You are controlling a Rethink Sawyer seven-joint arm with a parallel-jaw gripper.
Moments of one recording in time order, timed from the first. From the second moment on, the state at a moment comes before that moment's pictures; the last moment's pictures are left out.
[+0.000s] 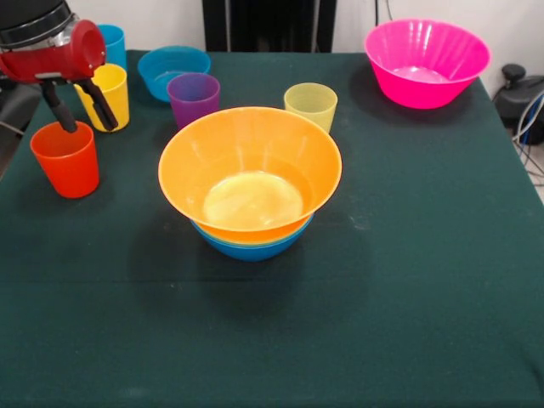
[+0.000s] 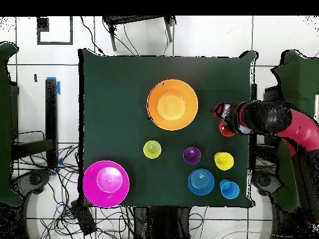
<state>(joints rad) -1.06 -0.51 0.72 1.47 -0.46 0.90 1.74</state>
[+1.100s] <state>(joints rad) -1.06 -0.43 0.72 1.44 -0.47 0.90 1.74</state>
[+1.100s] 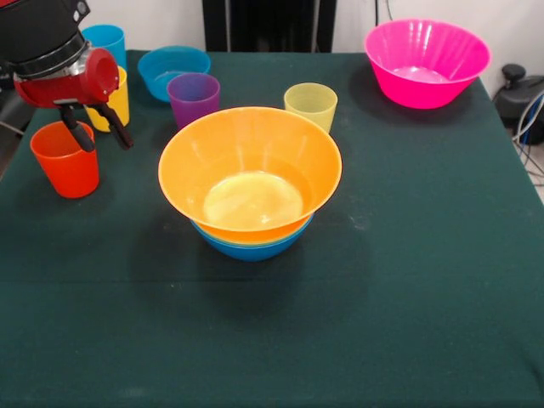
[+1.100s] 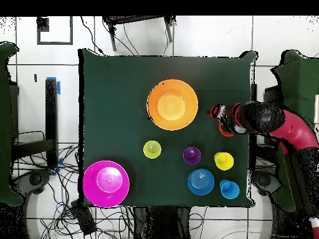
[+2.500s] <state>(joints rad) -1.06 -0.43 0.72 1.43 -0.48 0.93 1.74</state>
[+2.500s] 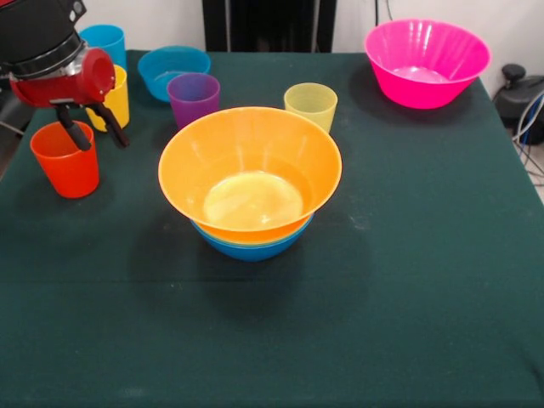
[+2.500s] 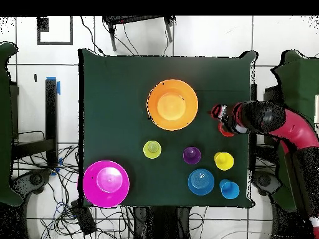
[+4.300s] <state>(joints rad) -0.96 -0.38 0.72 1.09 -0.62 1.11 1.65</state>
